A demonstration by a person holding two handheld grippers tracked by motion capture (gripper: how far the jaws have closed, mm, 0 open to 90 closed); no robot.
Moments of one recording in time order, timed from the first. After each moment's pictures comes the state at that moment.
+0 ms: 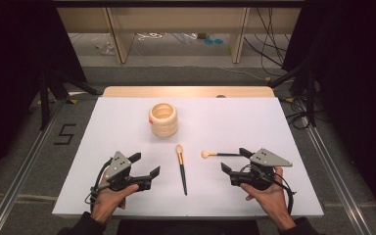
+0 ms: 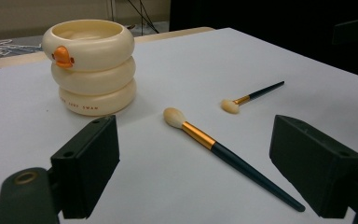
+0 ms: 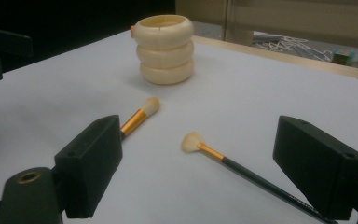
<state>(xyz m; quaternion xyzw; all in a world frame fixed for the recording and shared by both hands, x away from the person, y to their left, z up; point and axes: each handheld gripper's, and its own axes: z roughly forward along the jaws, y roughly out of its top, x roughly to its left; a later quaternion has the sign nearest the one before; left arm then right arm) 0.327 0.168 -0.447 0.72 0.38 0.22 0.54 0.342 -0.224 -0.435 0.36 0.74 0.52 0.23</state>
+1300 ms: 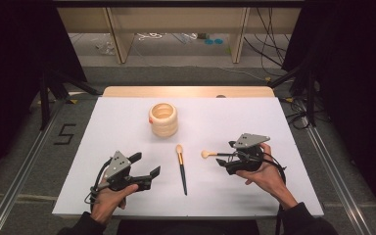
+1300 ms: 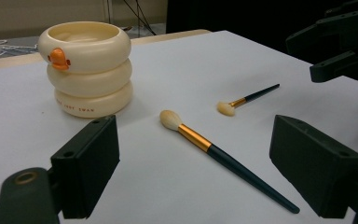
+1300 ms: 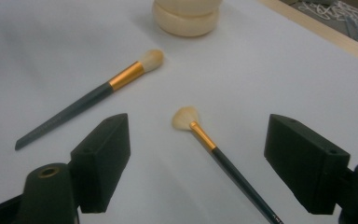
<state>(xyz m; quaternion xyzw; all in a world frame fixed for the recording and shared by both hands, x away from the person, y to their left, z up) 0.327 0.168 -0.446 0.72 0.38 0.21 0.55 0.396 -0.210 -0.426 0.27 0.85 0.40 0.19</state>
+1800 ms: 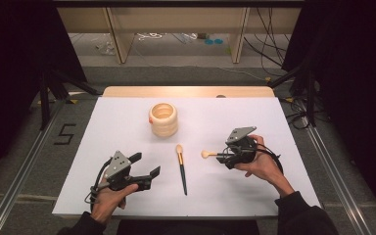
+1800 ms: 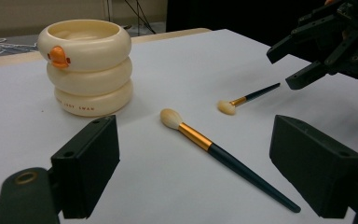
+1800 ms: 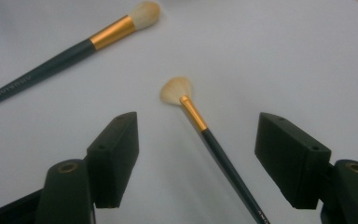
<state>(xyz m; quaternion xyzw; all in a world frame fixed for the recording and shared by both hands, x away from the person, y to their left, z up) 0.329 0.169 -0.447 0.72 0.38 0.21 0.54 0.426 -0.202 -0.433 0.24 0.90 0.32 0.16</state>
